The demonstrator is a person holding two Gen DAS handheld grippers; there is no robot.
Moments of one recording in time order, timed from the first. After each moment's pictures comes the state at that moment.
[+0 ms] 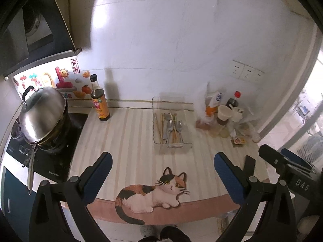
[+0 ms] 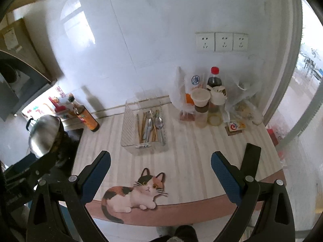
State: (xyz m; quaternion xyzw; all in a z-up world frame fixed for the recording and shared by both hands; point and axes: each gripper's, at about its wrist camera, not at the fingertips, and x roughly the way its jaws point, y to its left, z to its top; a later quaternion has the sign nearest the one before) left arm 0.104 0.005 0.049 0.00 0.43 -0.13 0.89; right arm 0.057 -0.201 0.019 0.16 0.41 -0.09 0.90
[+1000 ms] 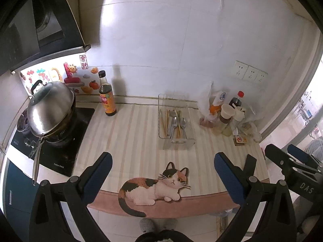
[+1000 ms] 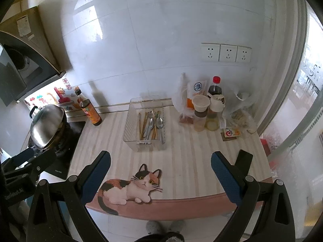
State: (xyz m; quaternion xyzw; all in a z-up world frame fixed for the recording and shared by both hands) left arm 0.086 0.012 0.053 -0.01 0.44 -0.11 0.89; right arm 0.046 -0.191 0.042 0.11 0.42 -0.08 0.90
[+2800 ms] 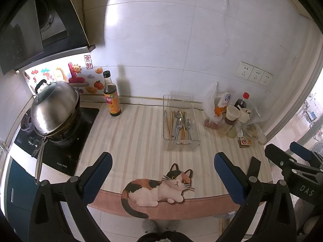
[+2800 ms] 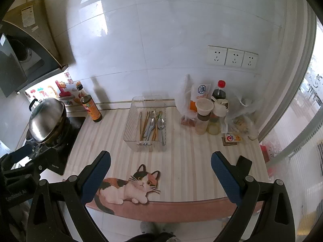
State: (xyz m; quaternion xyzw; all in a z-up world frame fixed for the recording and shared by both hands) left arm 0.090 0.018 0.051 0.00 0.43 -0.09 0.90; right arm 0.056 -0.196 0.041 0.09 0.42 -0.06 0.90
